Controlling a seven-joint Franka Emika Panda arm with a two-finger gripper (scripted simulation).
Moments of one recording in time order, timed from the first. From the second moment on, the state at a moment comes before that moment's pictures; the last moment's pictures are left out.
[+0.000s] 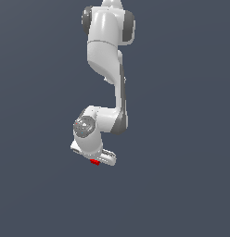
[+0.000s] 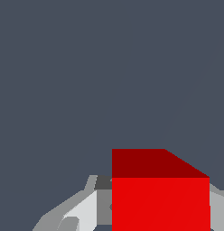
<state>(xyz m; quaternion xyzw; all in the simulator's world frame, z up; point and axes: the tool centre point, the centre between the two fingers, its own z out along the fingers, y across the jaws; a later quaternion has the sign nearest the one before) 0.090 -0.093 0.020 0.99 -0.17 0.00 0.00</state>
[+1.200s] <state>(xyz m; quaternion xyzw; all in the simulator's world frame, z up) 0.085 -0.002 0.050 0.99 -0.17 0.00 0.00</state>
